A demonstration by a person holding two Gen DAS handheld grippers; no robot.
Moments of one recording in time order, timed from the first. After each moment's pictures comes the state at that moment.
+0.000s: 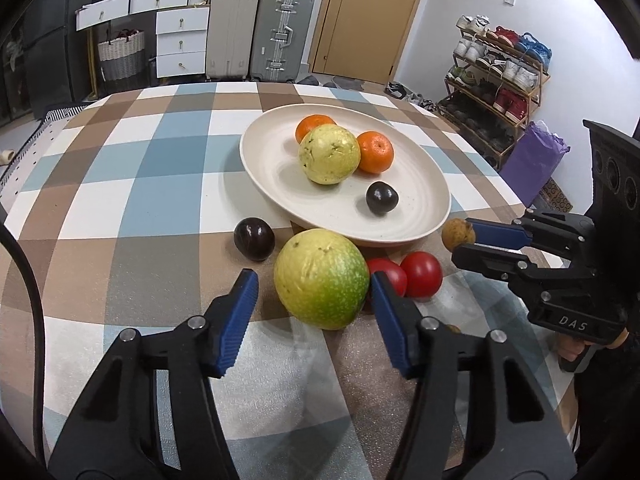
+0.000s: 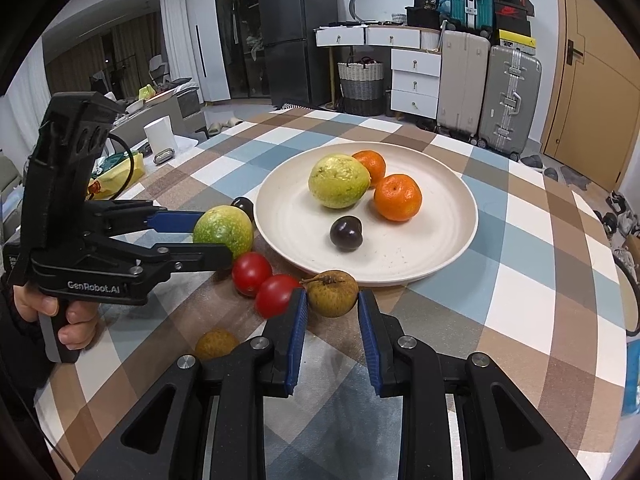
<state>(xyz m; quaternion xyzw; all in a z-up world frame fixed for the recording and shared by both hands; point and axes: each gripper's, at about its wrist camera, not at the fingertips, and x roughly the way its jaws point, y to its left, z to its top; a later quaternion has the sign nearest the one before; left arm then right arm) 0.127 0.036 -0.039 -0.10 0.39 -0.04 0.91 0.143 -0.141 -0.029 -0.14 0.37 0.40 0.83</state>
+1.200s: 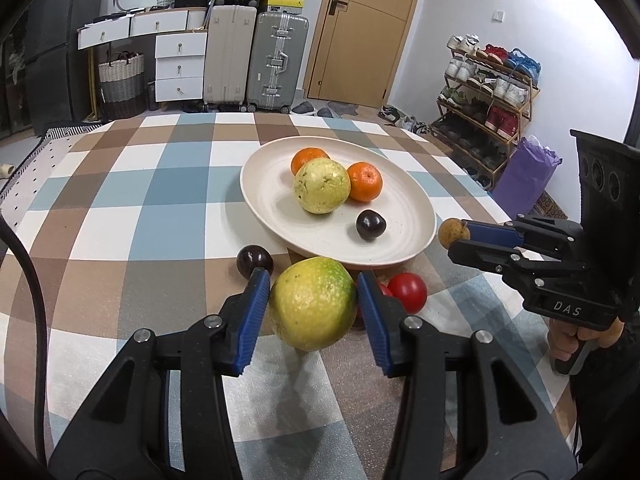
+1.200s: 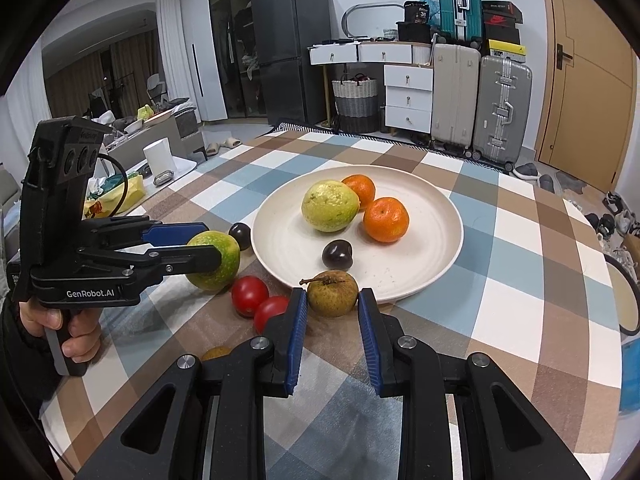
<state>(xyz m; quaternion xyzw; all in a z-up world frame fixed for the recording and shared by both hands) 0.113 0.038 -0.021 -0.10 0.35 -0.04 0.93 0.148 -0.151 -0.016 -0.11 0.35 0.40 0.84</state>
